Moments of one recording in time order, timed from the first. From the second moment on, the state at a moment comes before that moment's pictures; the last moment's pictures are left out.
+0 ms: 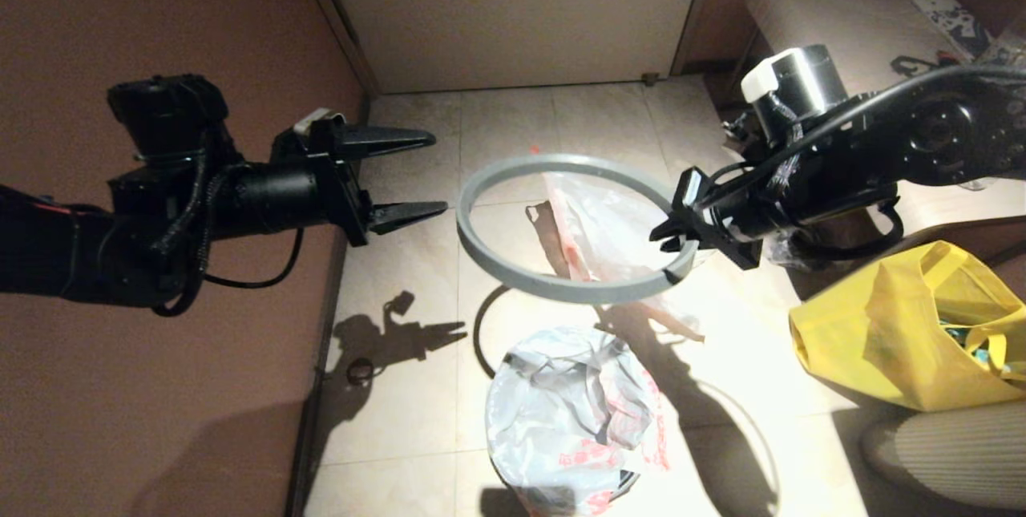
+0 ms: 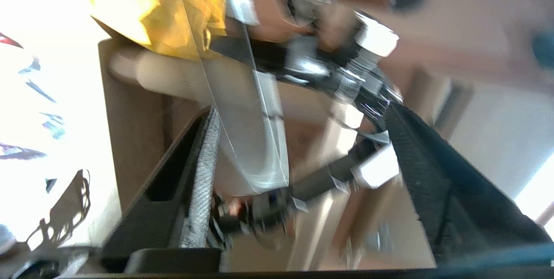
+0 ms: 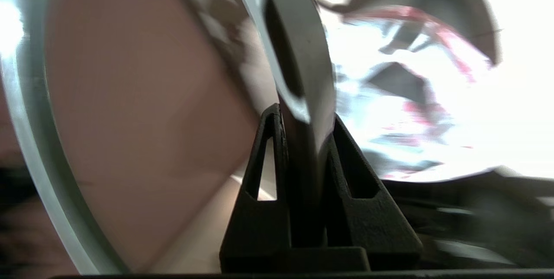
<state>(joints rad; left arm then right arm) -0.12 1.76 -1.11 -0.71 -1.18 -1.20 0.42 1.92 -1.74 0.50 0.22 0.78</state>
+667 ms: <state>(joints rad) -0.04 1.88 -1.23 -0.61 -1.36 -1.20 0.52 1.99 -1.29 0.01 -0.02 0.30</state>
